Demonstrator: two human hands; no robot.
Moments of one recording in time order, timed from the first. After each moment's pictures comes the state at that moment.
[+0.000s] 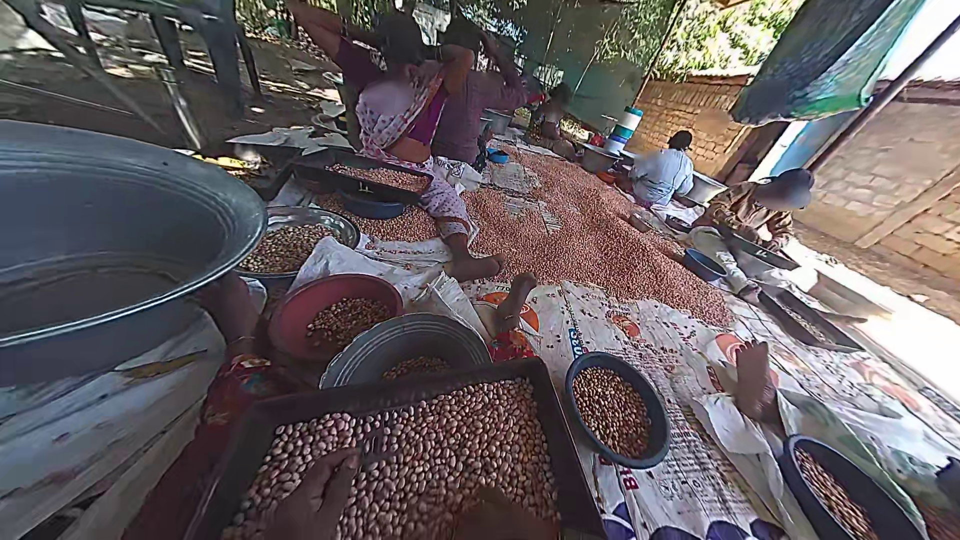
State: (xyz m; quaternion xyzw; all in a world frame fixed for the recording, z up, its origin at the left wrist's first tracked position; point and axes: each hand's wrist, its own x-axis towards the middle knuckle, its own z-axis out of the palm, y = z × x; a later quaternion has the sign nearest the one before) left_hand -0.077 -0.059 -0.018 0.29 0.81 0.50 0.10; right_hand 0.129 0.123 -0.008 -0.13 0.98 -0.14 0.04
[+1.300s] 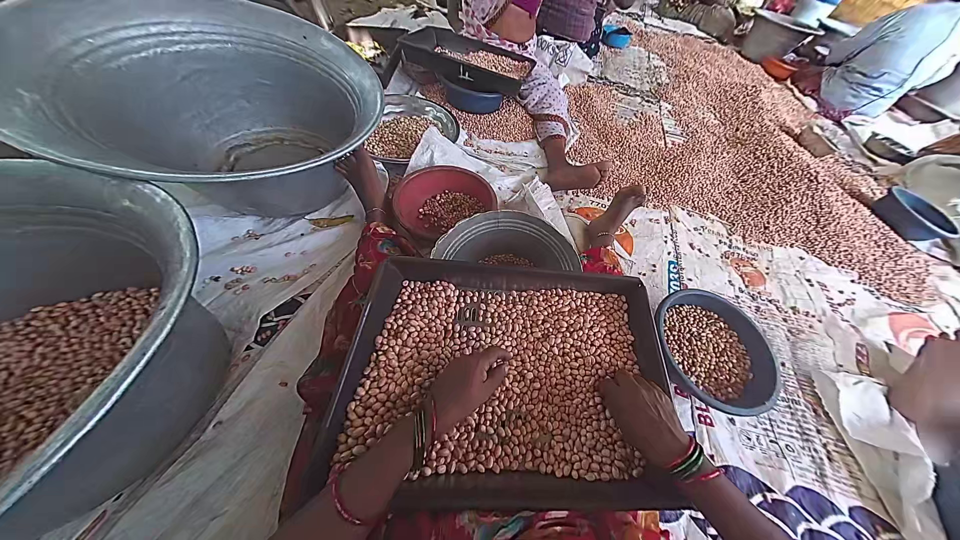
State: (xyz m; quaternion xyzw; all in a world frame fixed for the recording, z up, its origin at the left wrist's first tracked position) left_hand -0.048 -0.040 -0.008 0.43 0.79 0.28 0.33; right_hand 0.154 0.151 0.017 0.22 0.96 -0.06 0.13
